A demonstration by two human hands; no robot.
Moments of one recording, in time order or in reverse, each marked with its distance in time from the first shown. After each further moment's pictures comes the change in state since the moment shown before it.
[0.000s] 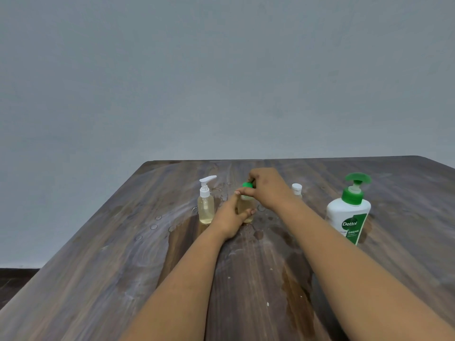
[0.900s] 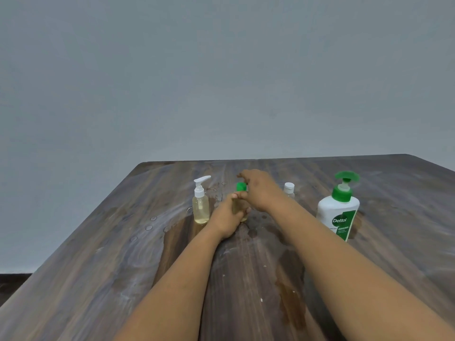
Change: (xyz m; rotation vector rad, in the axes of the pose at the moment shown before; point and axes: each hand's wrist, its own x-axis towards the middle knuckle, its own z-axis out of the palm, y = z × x) left_hand -0.007 0.014 0.002 0.072 0.006 -0.054; right_hand -0.009 -0.008 -0.003 -0.067 -0.096 0.030
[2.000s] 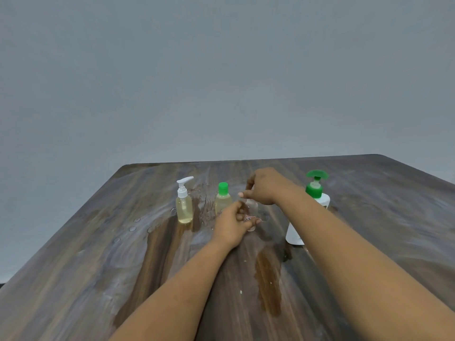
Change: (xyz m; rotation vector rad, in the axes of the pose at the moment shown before) left_hand -0.023 0.025 0.049 -0.181 0.036 0.135; right_hand -0.031 0.015 -0.056 -0.281 -0.171 0.078
